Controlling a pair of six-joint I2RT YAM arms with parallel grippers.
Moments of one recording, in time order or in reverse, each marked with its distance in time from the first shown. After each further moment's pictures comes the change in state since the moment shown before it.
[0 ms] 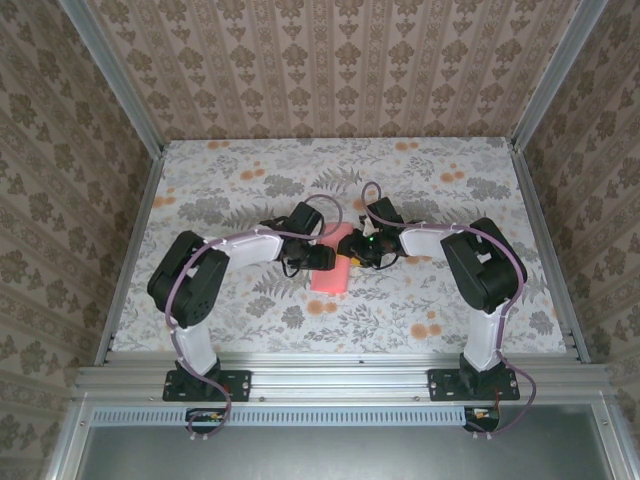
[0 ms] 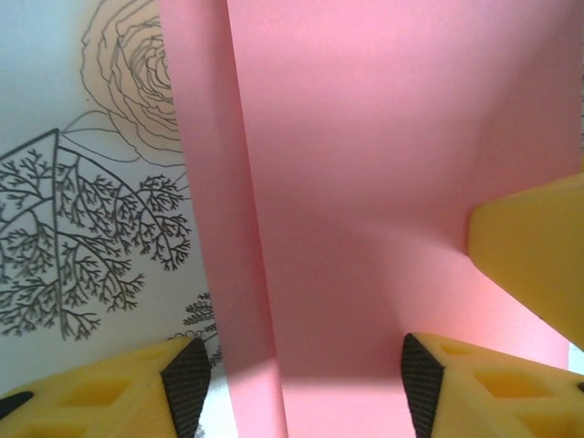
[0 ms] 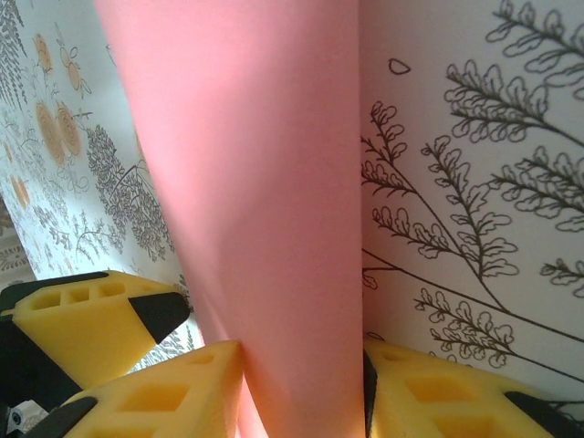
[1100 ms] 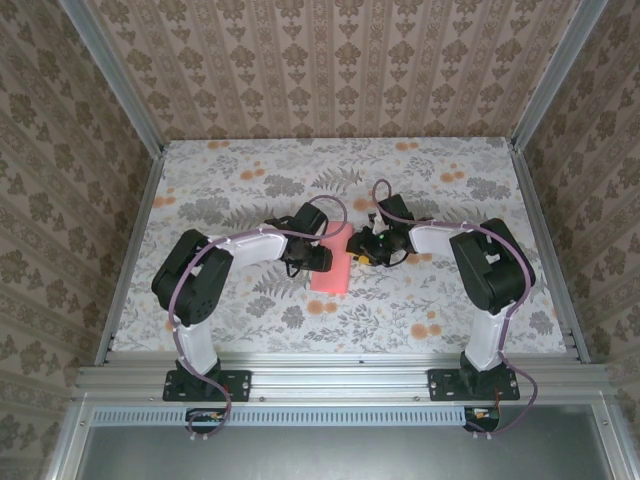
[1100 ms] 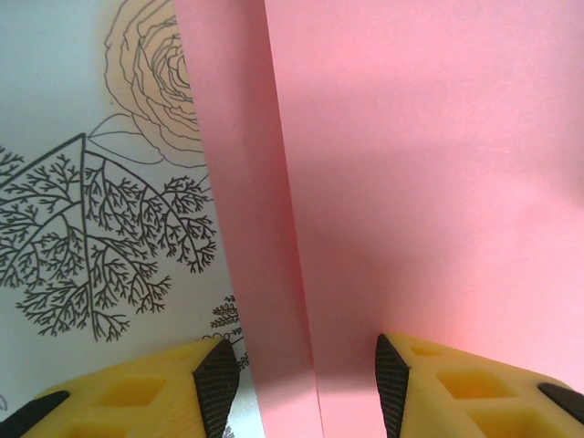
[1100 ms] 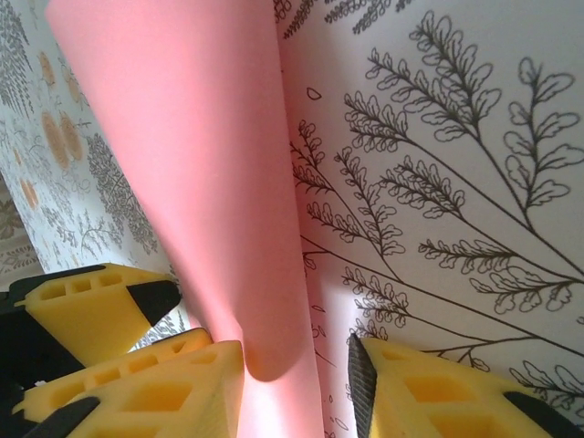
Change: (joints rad) left arm -0.019 0.022 0.031 -0.051 -0.067 0.036; right arm -0.065 -0.029 -0.019 -0.047 -0.051 -0.045
